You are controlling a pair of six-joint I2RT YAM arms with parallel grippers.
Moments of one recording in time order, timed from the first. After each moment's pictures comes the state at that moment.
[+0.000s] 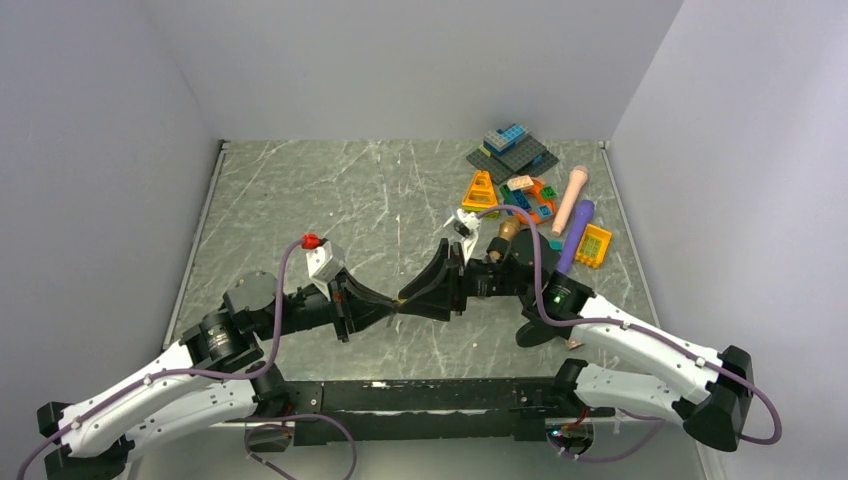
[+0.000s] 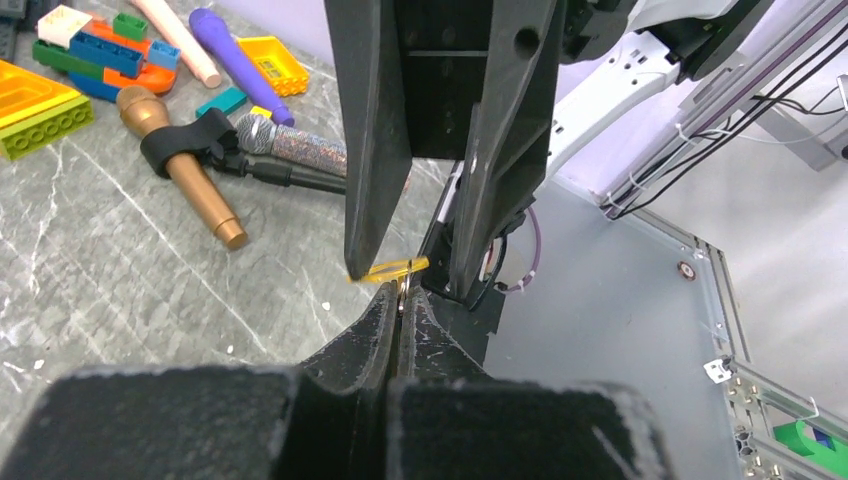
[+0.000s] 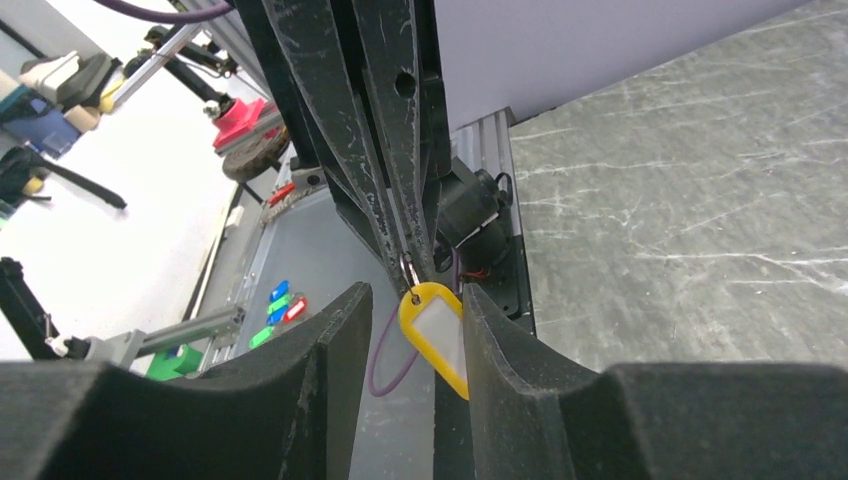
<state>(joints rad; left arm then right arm) -1.02 0.58 0.75 -0.18 0.26 -0.39 0.93 0.97 0.81 0.22 -0.67 0.53</state>
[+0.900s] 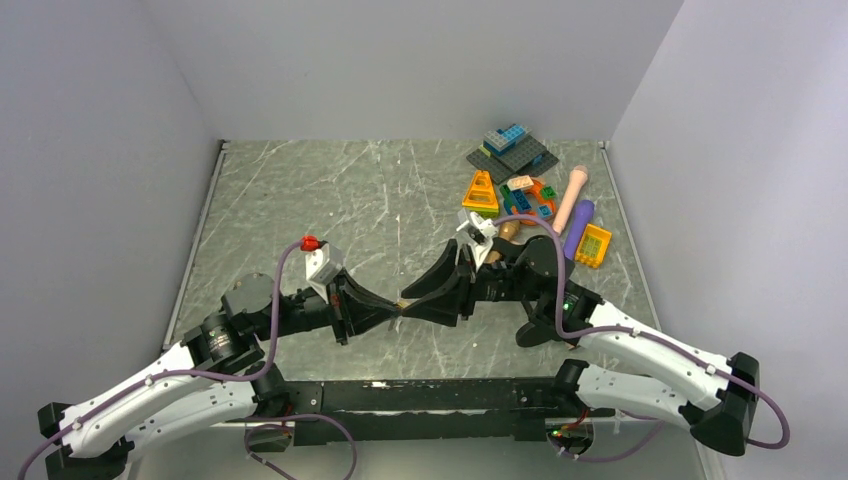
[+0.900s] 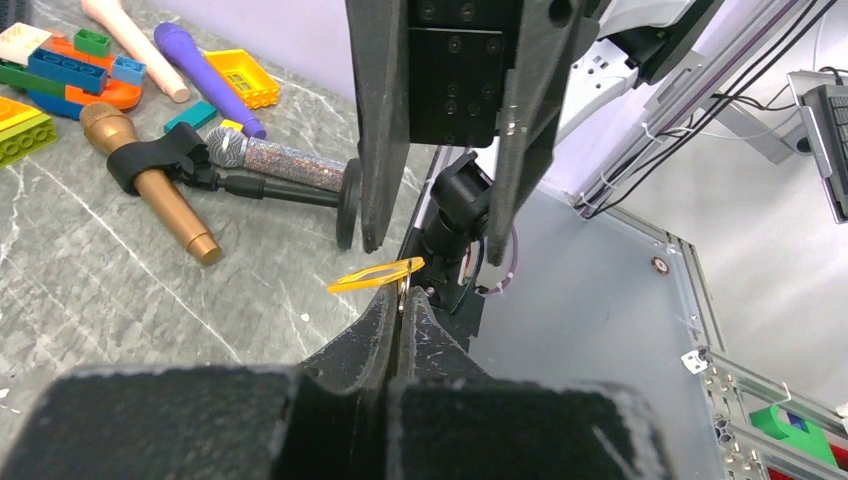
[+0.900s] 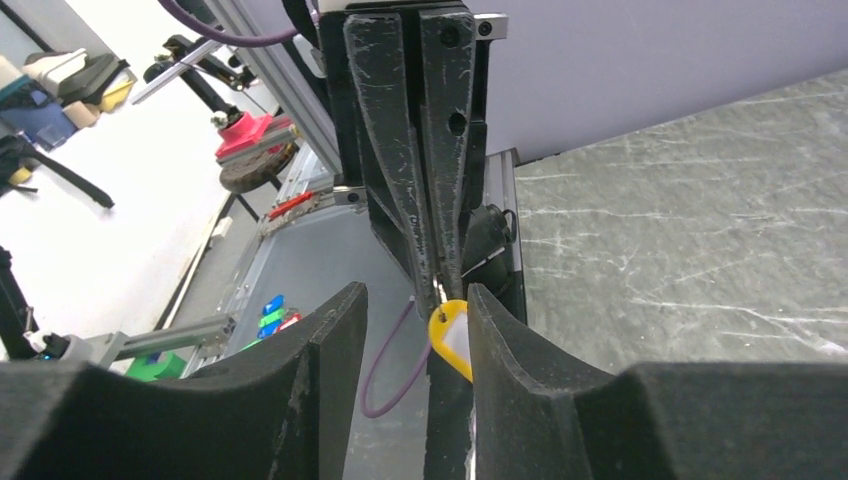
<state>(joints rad) -1.02 0.57 0.72 -0.12 0.30 -0.41 0.96 0.91 0.79 0.29 -0.65 0.50</state>
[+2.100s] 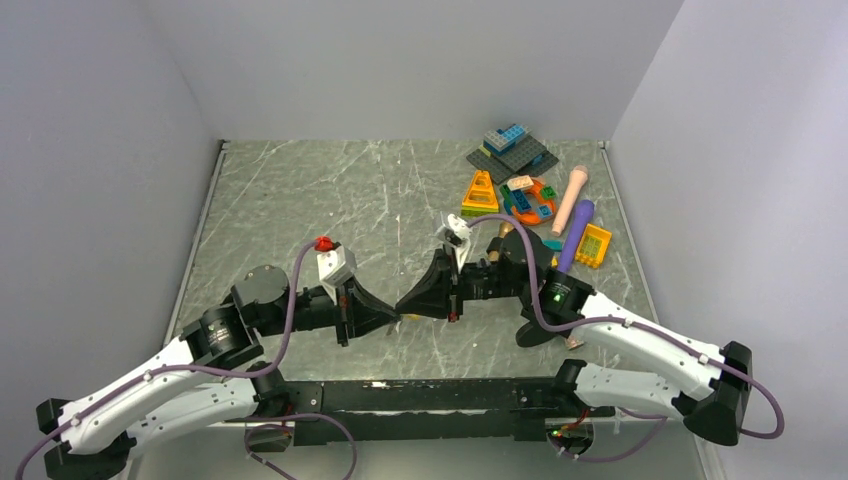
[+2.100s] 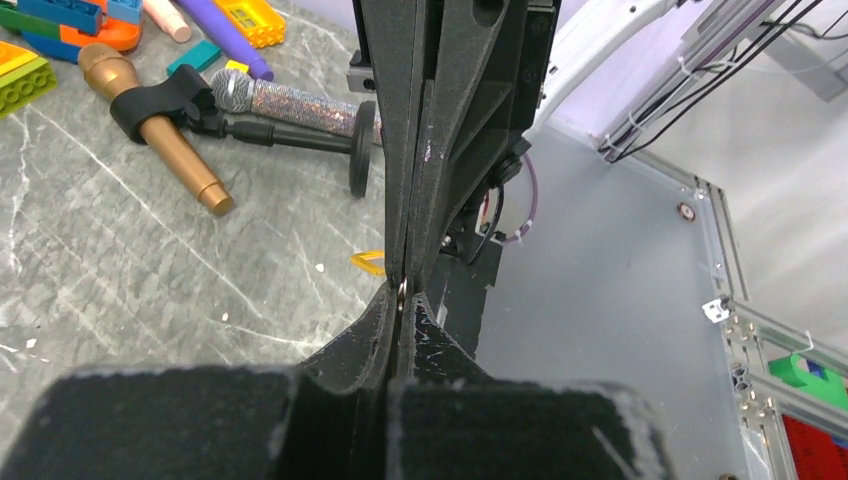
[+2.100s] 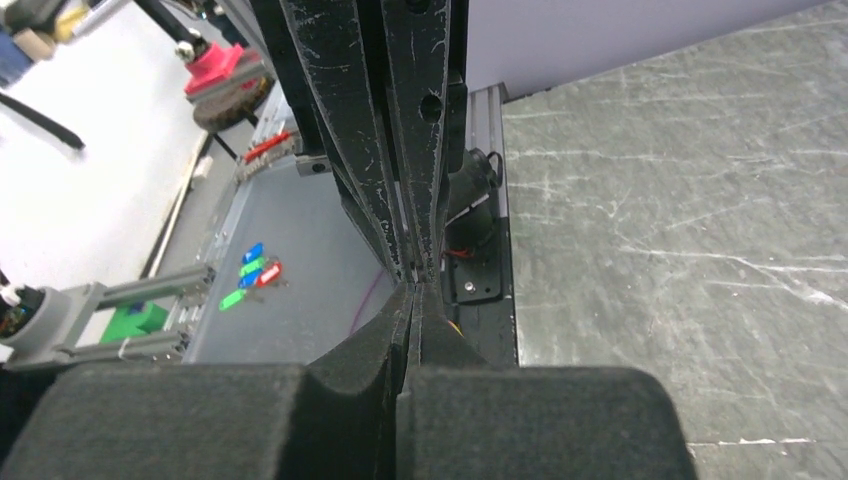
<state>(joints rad) -1.01 0.61 0.79 -0.26 0.34 -0.34 0.97 0.98 0.85 0.13 -0.66 0.40</state>
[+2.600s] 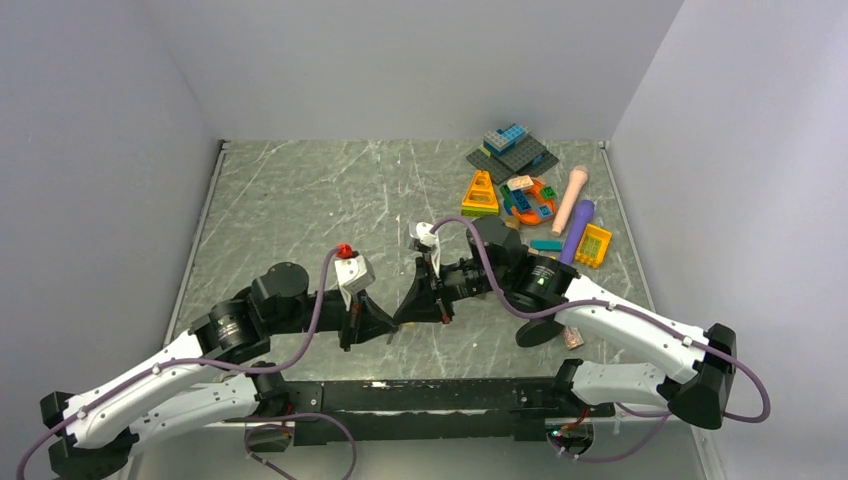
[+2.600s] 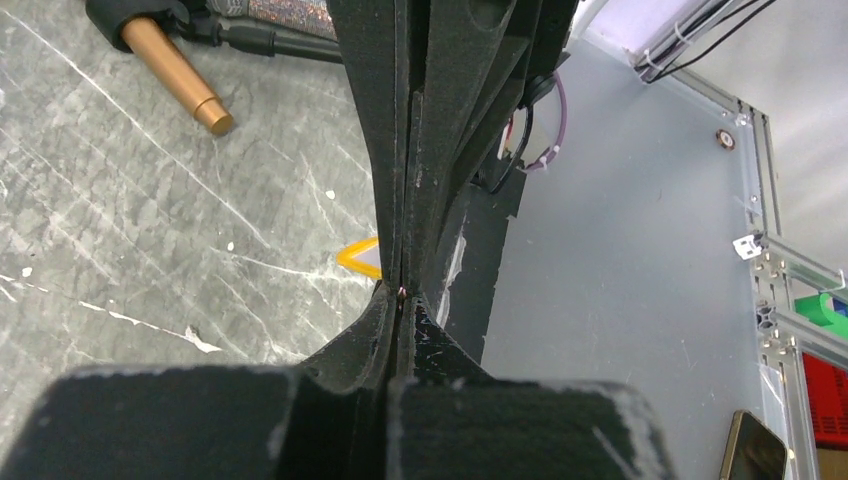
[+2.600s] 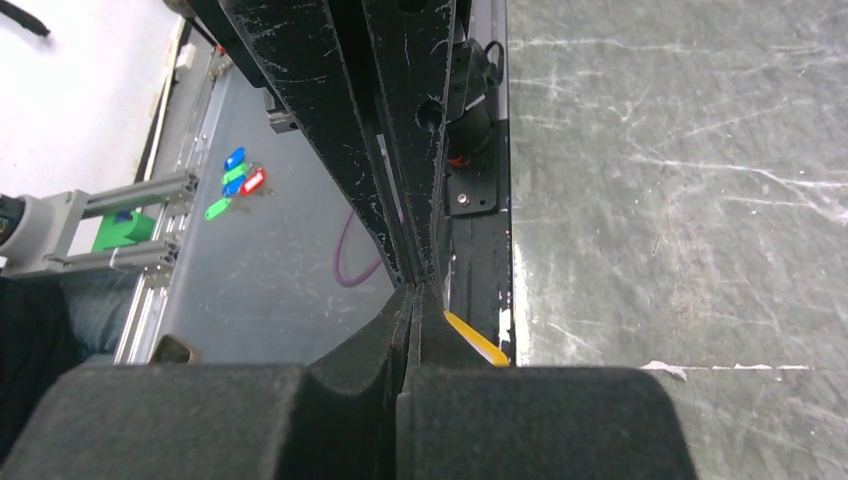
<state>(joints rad) -1.01 0.67 0.80 -0.40 0.36 -0.27 0.99 1.12 1.01 -0.20 -0.72 0.21</state>
